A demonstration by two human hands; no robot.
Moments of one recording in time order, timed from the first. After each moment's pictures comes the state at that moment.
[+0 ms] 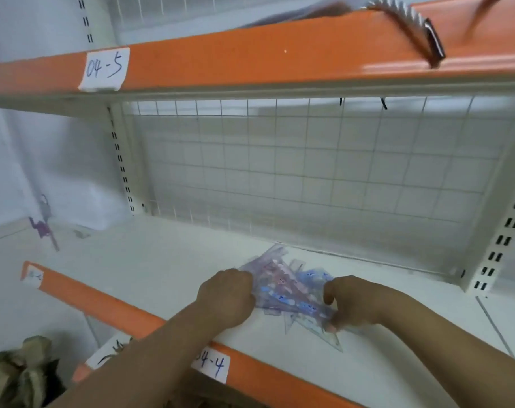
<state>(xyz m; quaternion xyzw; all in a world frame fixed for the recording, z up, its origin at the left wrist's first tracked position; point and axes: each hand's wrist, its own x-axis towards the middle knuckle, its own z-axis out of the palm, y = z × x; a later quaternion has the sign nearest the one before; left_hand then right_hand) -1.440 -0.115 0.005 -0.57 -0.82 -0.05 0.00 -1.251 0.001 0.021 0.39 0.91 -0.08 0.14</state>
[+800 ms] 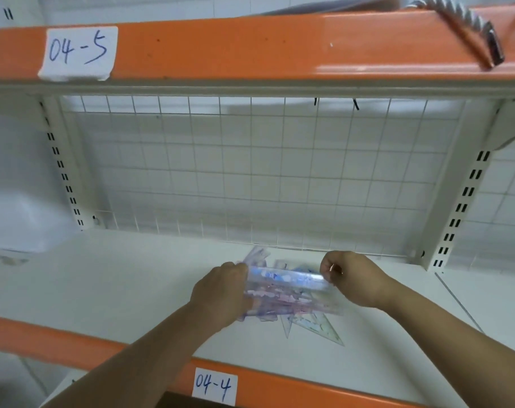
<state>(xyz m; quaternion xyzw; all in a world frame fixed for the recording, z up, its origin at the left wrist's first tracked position) -1.464 -0.098 0.008 -0.63 -0.76 -0.13 -0.02 -1.248 0.003 0.021 0.48 0.85 -0.15 -0.13</state>
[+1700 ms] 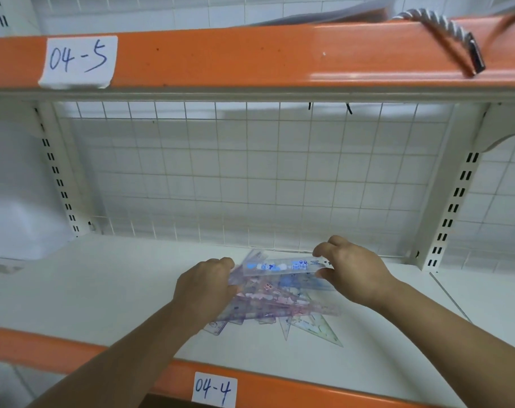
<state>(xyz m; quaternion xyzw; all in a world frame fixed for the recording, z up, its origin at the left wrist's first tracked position) -1.484 -0.099 0.015 -0.61 -0.78 -0.12 0.05 -1.253 -0.006 0.034 0.45 0.88 0.06 -0.14</state>
